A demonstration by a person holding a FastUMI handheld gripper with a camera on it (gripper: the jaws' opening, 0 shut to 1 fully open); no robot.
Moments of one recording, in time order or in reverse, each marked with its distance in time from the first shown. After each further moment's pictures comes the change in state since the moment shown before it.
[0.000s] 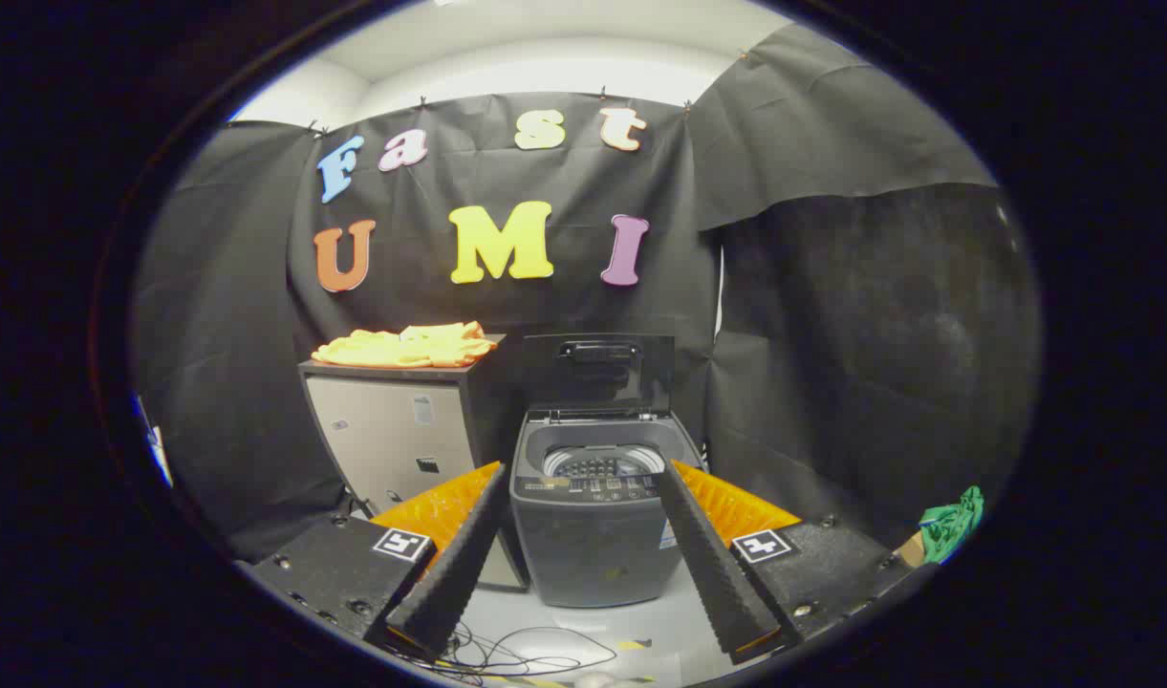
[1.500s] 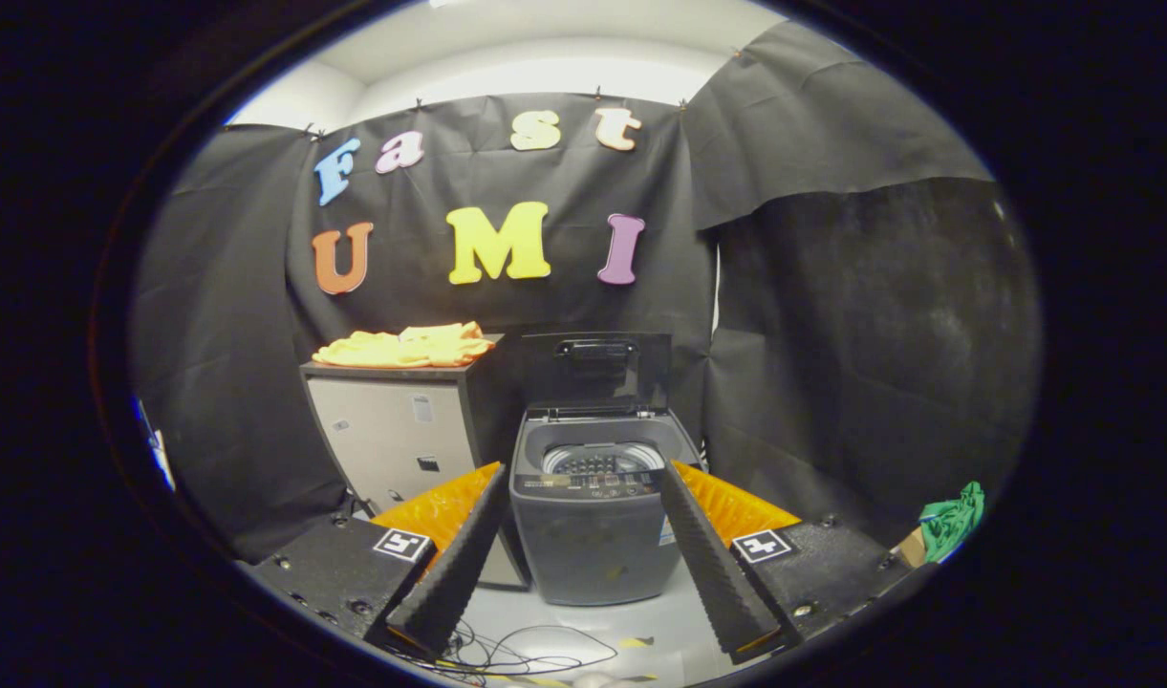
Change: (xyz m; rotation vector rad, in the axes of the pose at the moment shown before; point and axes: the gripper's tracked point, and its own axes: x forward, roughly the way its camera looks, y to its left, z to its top) arm -0.005 -0.002 0.002 0.003 0.007 -0.004
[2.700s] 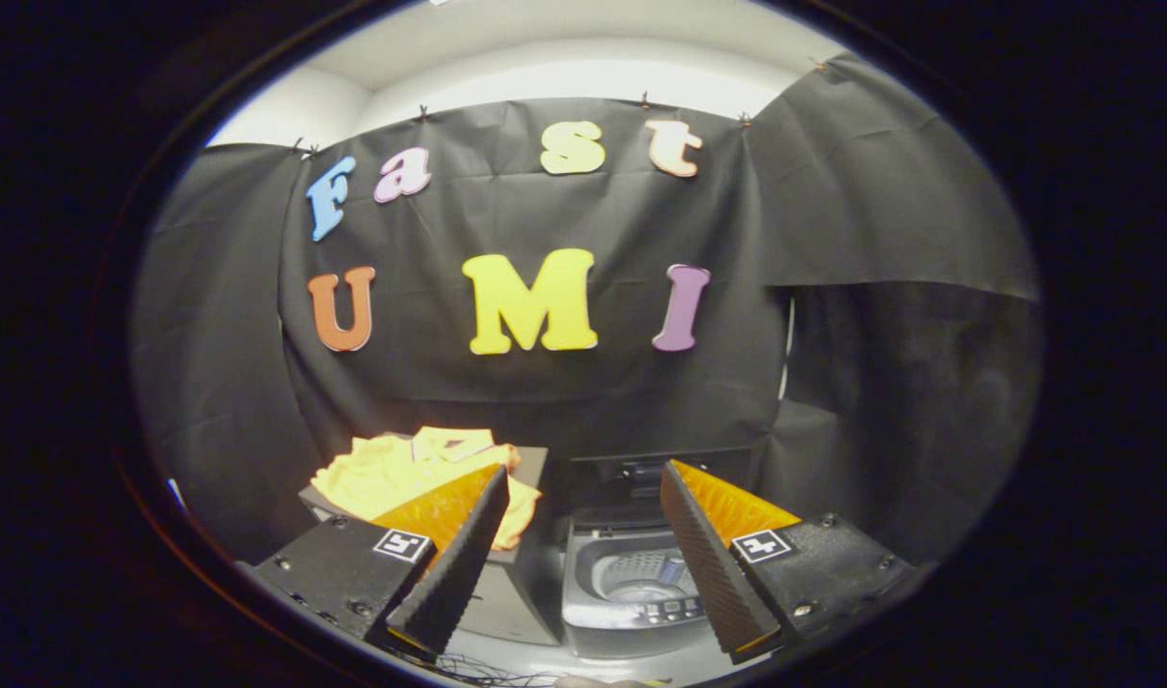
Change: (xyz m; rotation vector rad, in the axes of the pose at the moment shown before) arm 0.190 0.145 0.254 -0.022 -0.027 0.122
